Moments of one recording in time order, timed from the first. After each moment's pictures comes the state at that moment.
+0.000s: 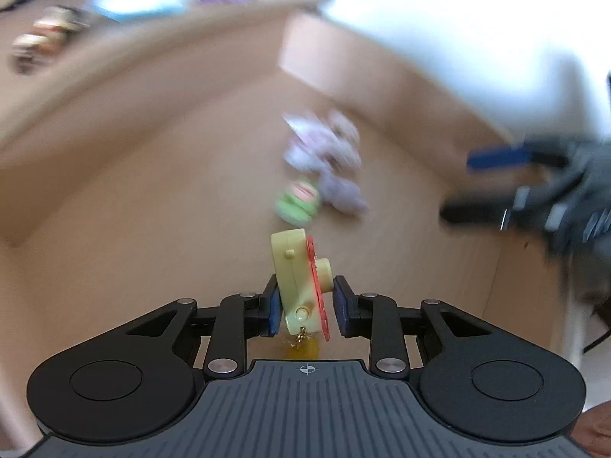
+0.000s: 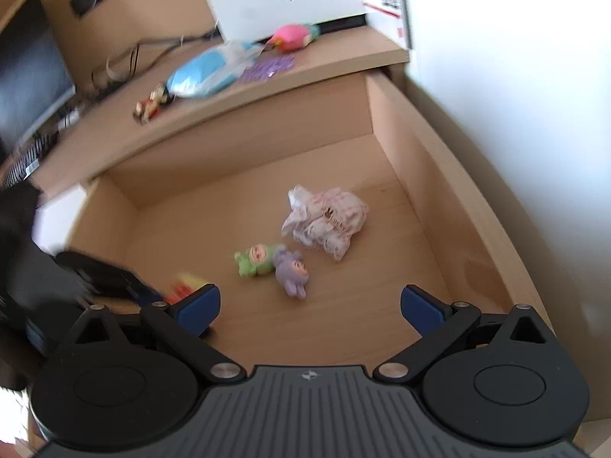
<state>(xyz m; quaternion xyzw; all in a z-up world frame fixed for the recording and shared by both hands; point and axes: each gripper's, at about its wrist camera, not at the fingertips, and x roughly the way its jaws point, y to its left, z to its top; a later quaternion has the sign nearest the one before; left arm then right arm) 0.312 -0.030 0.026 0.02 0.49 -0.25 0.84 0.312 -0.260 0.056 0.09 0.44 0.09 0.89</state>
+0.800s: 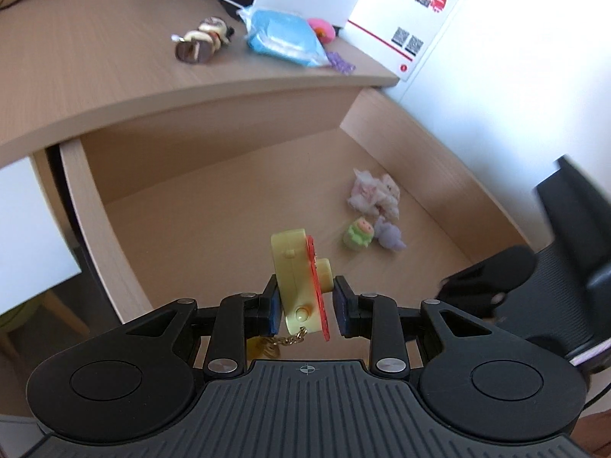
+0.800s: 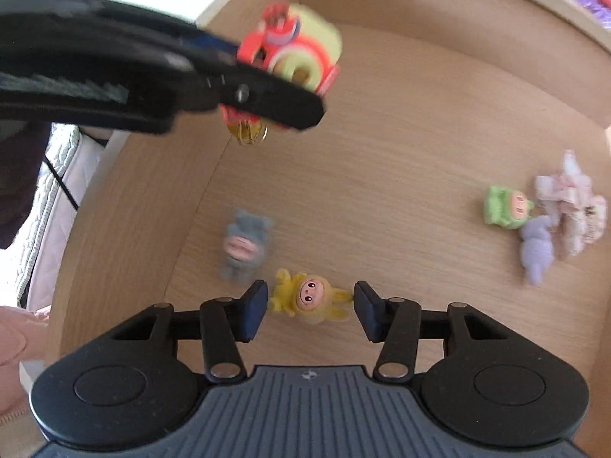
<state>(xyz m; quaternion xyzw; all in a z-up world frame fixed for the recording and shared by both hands) 0.297 0.060 0.037 -0.09 0.45 -0.23 0.86 0.337 -0.078 0.026 -0.12 0.60 0.25 0.75</state>
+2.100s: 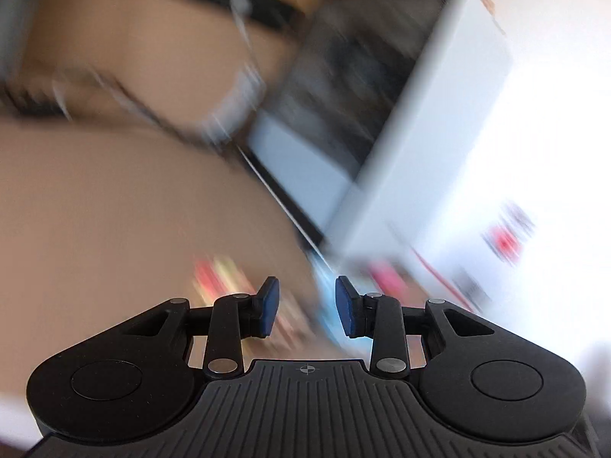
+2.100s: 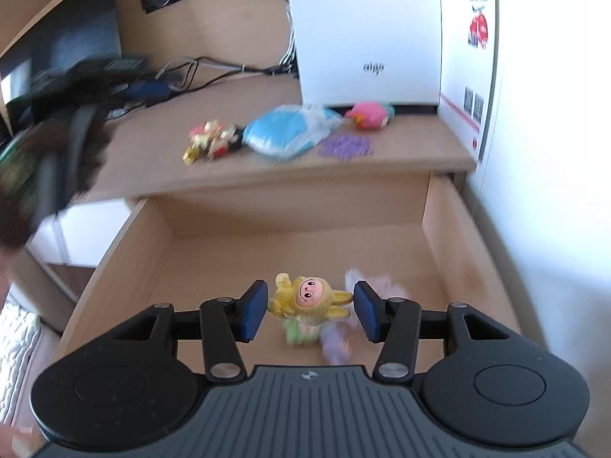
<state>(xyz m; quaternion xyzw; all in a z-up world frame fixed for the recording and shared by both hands) 0.349 0.090 0.111 -0.19 0.25 -0.12 0.94 0.332 -0.216 0.109 0.01 0.35 0.13 0.93</state>
